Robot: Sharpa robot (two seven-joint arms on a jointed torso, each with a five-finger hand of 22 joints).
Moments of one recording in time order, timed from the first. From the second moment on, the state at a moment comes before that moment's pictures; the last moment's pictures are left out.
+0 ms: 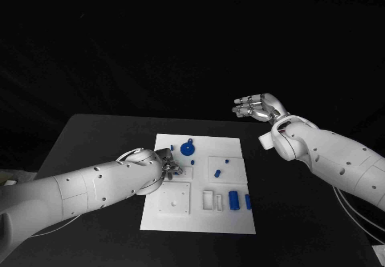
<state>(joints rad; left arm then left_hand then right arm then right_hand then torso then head) 1.25 -0.47 -0.23 1.19 -1.10 -0.21 -0.51 1.03 0.09 0.19 -0.26 0.70 1.02 0.08 0.40 0.77 1.47 -0.08 0.55 0.46 1.39 -0.13 1.16 0.68 0.02 1.30 -0.15 0.34 1.31 1.03 -0.70 0.38 1.11 -0.84 -0.32 0.26 1.19 -0.07 0.22 -0.19 0.44 0.93 0.16 0.06 0.06 1.07 0.15 0.06 0.06 1.13 0.14 0.07 0.06 0.12 1.04 0.14 0.07 0.07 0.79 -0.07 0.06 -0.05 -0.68</state>
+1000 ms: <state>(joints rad) 1.25 -0.45 -0.23 1.17 -1.10 -0.18 -0.52 1.03 0.09 0.19 -0.26 0.65 1.03 0.08 0.42 0.77 1.47 -0.08 0.58 0.45 1.39 -0.13 1.17 0.71 0.02 1.31 -0.14 0.34 1.31 1.02 -0.69 0.38 1.11 -0.84 -0.31 0.26 1.19 -0.07 0.22 -0.19 0.44 0.93 0.16 0.06 0.06 1.07 0.15 0.06 0.06 1.13 0.14 0.07 0.06 0.12 1.04 0.15 0.07 0.07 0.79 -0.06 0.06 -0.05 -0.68</state>
